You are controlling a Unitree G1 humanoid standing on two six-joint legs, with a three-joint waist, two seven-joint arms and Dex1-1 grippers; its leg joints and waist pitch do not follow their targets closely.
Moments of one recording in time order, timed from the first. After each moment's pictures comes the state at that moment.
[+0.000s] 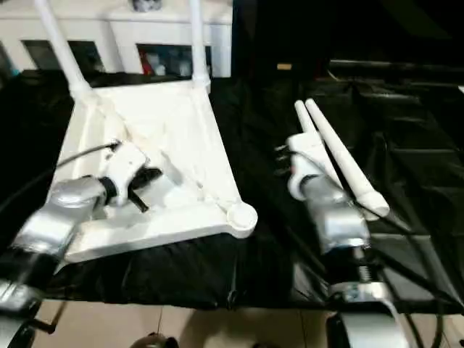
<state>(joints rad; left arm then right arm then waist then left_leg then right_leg) -0.47 0.42 -0.11 0.27 -0.04 0.31 -0.63 -0.55 -0.26 -0.10 0.39 0.05 0.52 0.21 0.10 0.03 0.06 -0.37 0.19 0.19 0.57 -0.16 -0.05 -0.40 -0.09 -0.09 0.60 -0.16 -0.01</state>
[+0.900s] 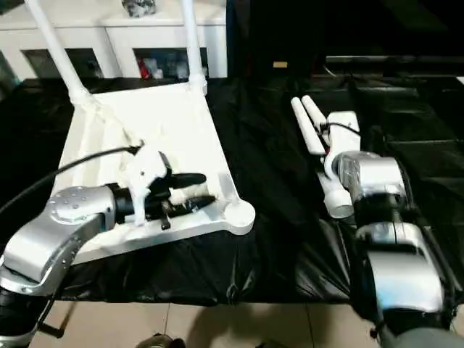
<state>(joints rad) -0.37 0.42 -0.24 -0.25 -0.26 0.59 -0.78 -0.88 -0.42 -0.12 0.85 0.04 0.76 0.25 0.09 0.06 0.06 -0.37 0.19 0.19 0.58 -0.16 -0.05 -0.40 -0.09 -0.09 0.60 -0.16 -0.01</state>
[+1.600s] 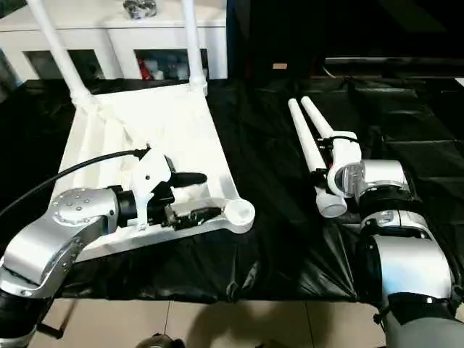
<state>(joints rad) -0.37 0.44 -0.25 -0.29 -0.26 0.61 -0.79 -0.95 -0.44 -0.16 1.12 0.07 0.73 0.33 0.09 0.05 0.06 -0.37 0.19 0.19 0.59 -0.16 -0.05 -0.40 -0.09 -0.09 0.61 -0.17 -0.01</state>
